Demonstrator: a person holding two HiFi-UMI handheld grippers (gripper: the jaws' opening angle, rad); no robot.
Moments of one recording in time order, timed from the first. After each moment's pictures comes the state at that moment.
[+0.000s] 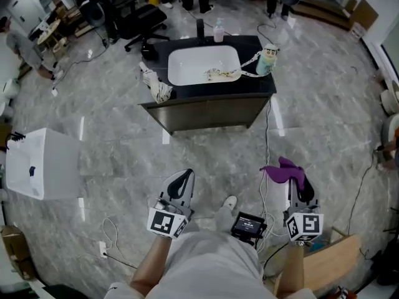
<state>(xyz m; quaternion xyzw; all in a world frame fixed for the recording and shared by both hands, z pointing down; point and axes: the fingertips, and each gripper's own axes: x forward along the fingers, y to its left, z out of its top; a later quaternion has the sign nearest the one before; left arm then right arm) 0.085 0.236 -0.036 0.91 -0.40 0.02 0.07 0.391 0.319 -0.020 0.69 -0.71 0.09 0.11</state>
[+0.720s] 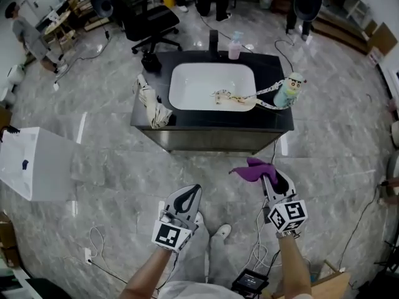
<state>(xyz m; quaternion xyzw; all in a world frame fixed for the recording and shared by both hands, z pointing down) 0.129 0.101 0.068 0.90 -0.42 0.05 0.08 0.343 0.076 0.116 0.56 -0.81 0.18 0.07</state>
